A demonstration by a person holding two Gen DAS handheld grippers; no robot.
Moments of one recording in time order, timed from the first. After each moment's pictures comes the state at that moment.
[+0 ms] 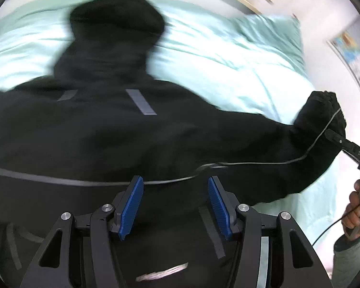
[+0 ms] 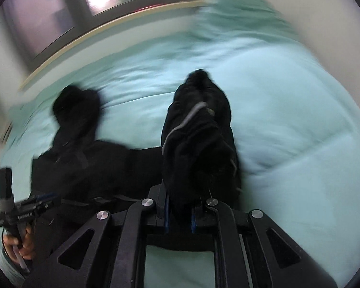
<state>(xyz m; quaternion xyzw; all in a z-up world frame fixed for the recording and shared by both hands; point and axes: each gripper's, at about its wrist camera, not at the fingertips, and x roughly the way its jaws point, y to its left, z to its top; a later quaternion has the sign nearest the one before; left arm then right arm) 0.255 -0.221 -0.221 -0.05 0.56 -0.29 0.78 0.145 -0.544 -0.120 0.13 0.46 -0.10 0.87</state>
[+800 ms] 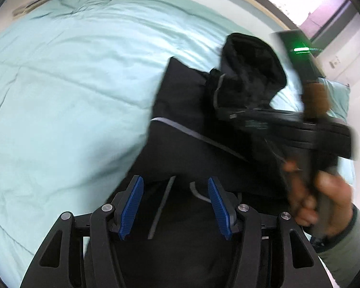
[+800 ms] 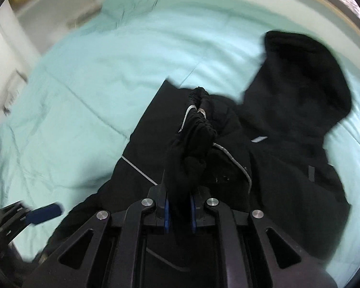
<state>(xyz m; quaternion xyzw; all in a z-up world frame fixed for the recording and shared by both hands) 0.241 0.028 -0.248 -0.13 0.55 -0.12 0.82 0.343 -0.092 -0.255 -0.06 0.57 0.14 0.80</state>
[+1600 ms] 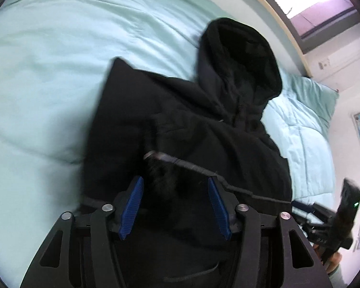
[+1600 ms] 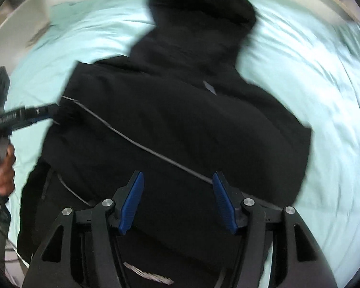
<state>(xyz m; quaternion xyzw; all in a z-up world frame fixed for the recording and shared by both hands) 0.374 -0.035 -0.301 -0.18 0.56 -0.23 0.78 0.243 -0.338 -0.252 0.04 0.60 0.02 0.80</state>
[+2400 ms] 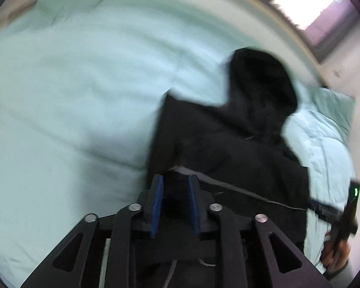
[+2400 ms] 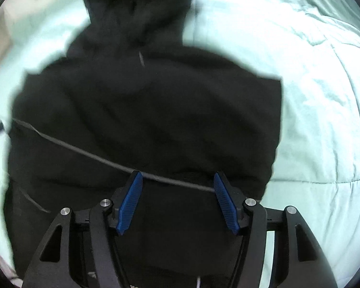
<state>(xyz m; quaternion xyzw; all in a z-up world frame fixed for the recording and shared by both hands) 0.342 0.007 -0.250 -0.13 0.51 -0.17 0.84 0.248 -0.376 -0.258 0.08 0.57 -0.05 0.82</state>
